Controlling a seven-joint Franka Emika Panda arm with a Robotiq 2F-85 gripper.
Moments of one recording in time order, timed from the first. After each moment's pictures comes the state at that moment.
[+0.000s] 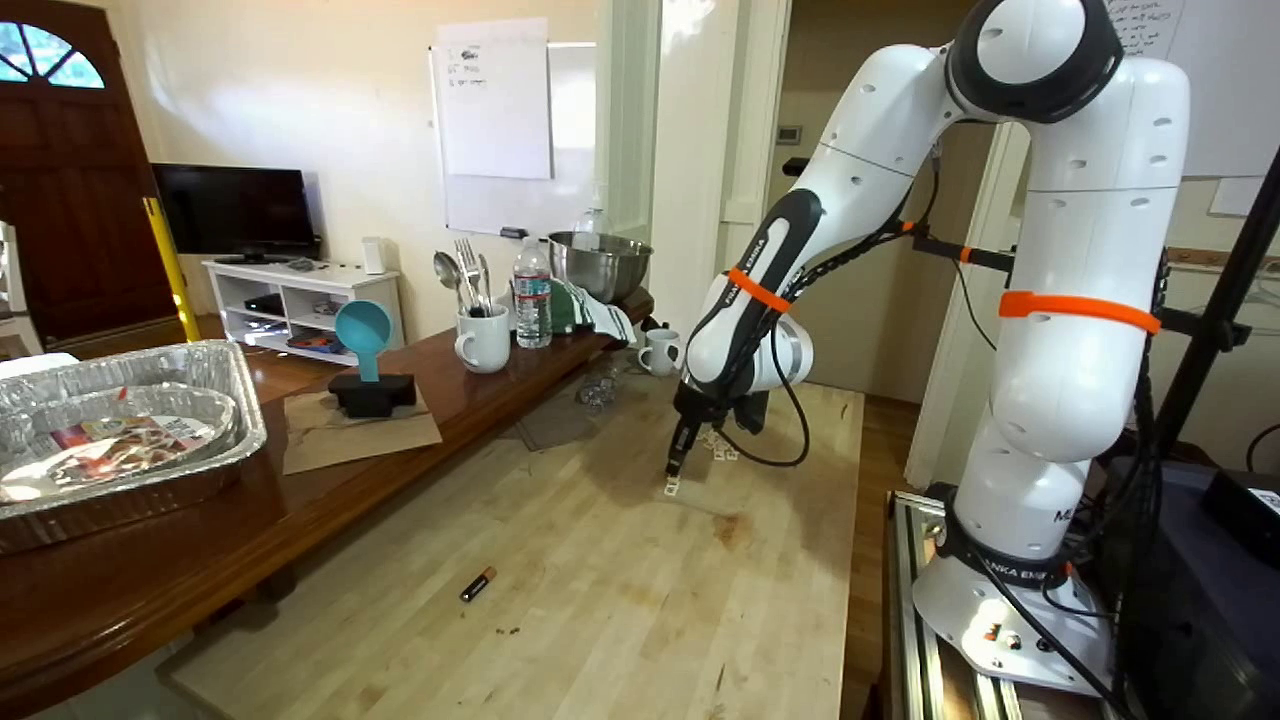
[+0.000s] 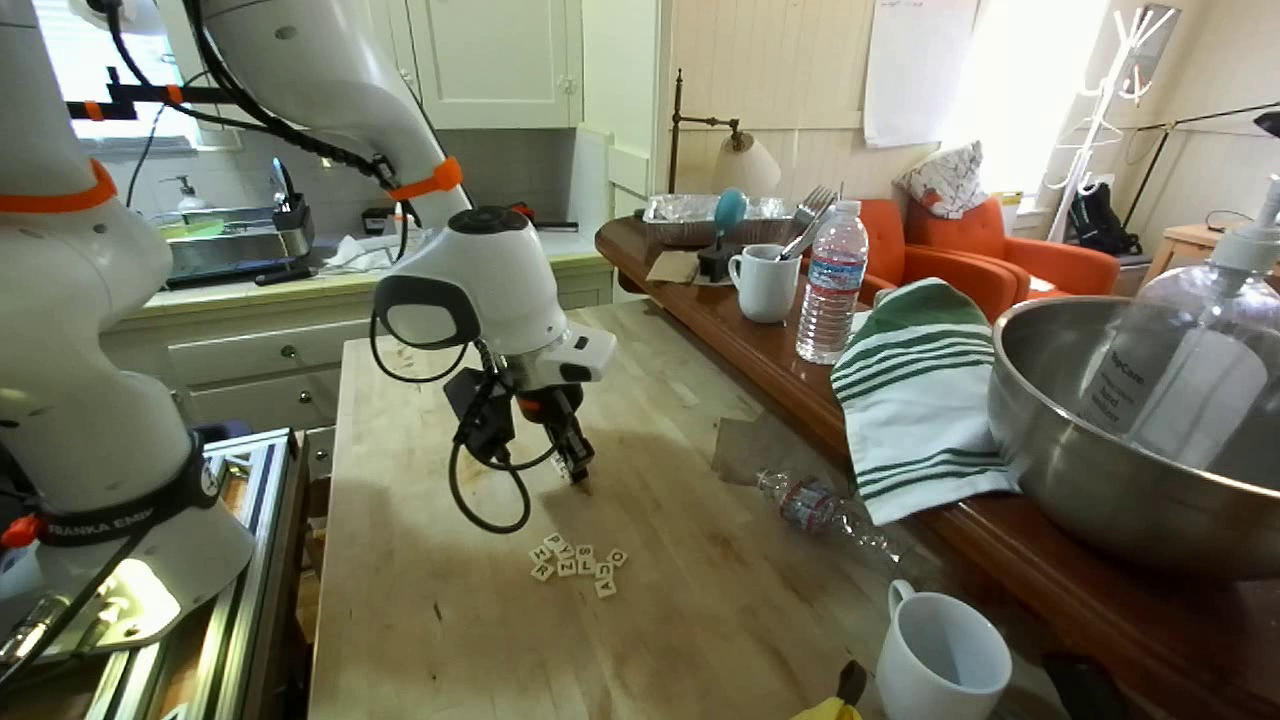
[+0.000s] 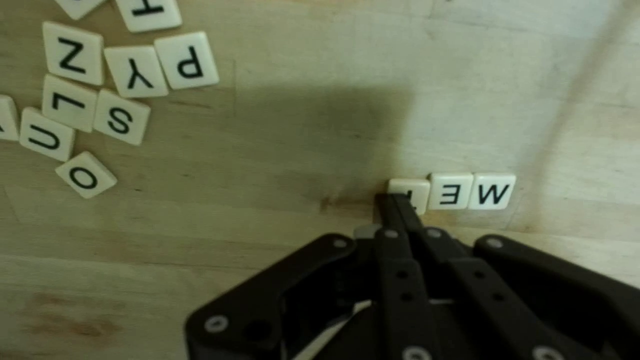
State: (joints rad) arm -0.25 0.10 0.15 -2.74 0.44 3.08 -0.67
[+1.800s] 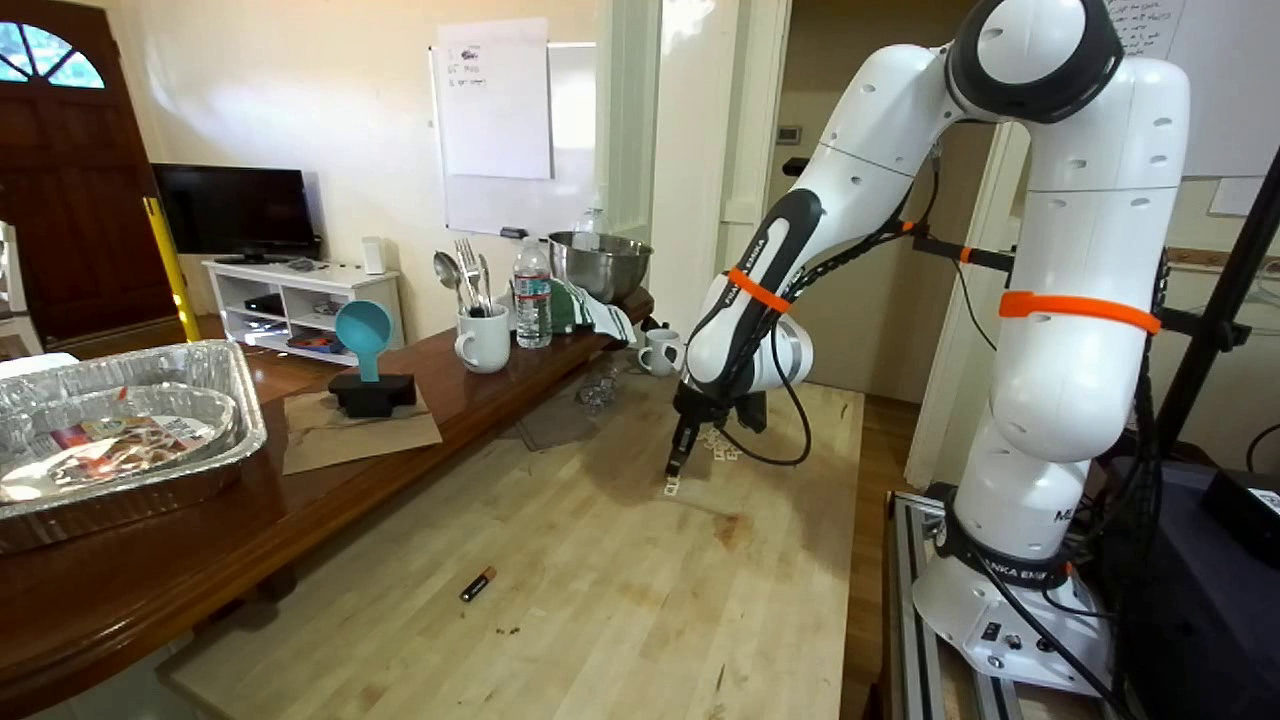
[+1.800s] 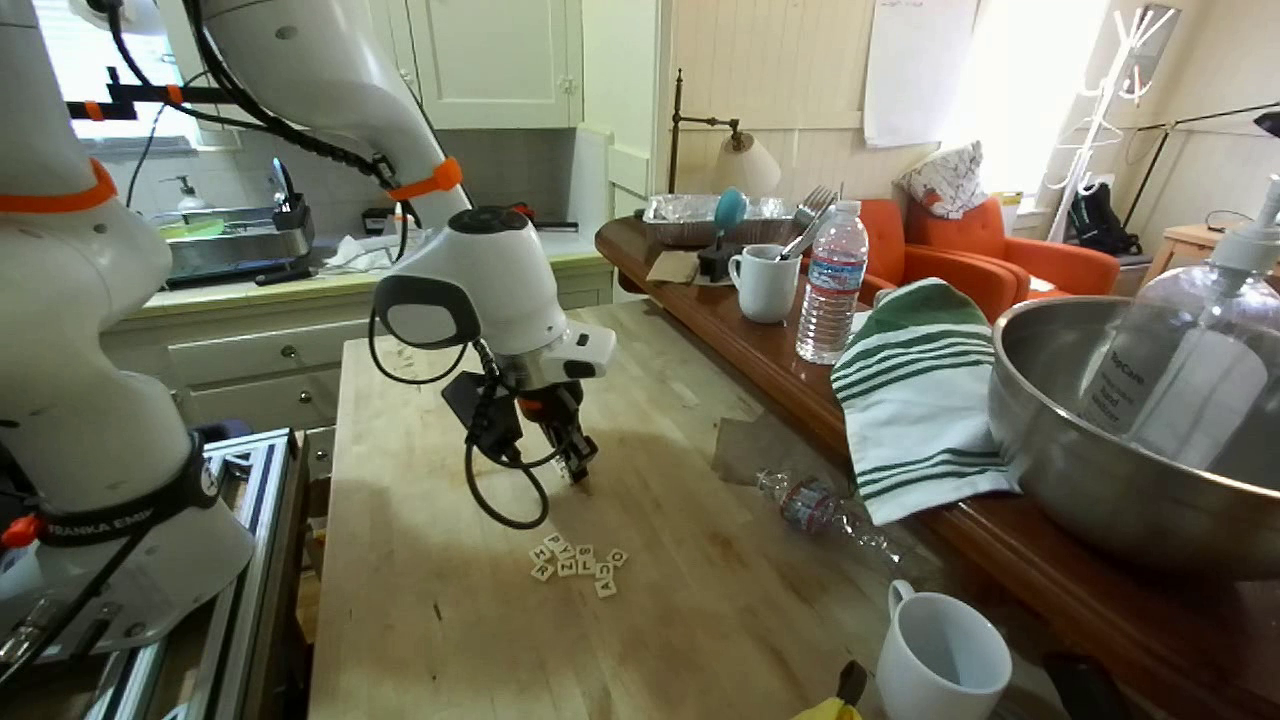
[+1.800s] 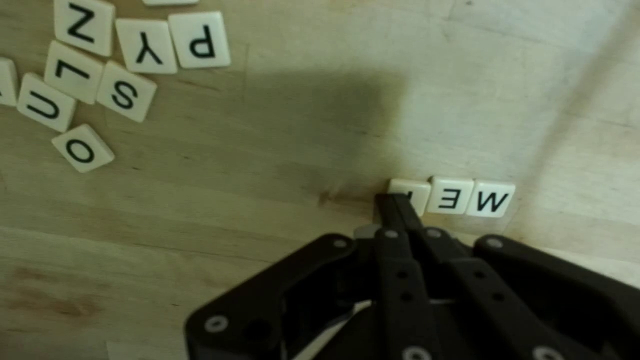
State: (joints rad) arm -0.25 0.10 0.15 -2.74 0.44 3.08 -0.75
